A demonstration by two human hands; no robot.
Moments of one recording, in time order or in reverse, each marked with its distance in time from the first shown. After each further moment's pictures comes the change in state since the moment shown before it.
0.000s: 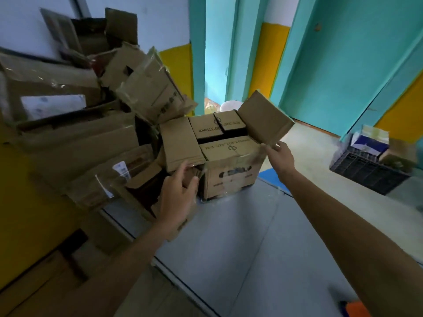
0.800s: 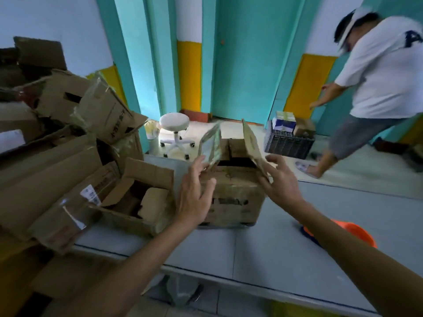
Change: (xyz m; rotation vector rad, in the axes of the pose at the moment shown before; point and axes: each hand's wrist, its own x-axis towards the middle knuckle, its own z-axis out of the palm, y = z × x) left_hand -0.050 0.034 0.004 -0.276 -0.293 0.555; right_hand -0.178 0.045 -0.066 -0.739 0.312 -0.516
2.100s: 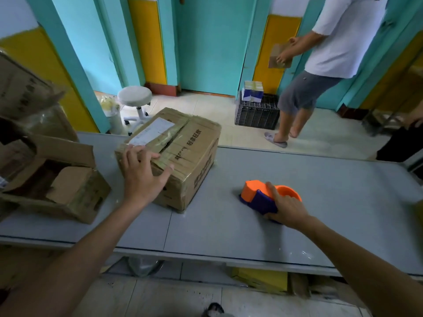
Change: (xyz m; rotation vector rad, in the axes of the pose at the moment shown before) left_hand -0.007 0.002 0.085 0.538 -0.014 -0.082; right_hand -0.154 0.189 -0.042 -0.315 -0.716 0.350
